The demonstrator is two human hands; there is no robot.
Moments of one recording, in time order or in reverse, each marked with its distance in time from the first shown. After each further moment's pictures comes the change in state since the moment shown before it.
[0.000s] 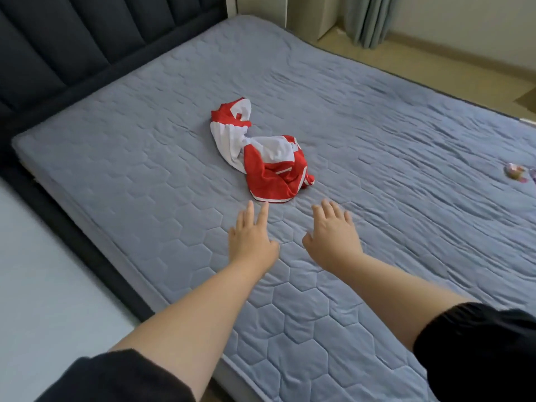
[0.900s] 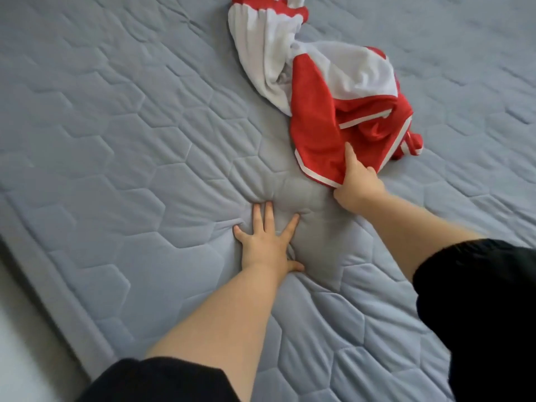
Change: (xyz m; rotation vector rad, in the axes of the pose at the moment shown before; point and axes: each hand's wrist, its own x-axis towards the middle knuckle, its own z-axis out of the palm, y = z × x) left_hand 0.194 -0.145 0.238 0.365 -0.285 0.009; right_hand 0.284 -0.017 0.234 0.221 -0.185 0.239
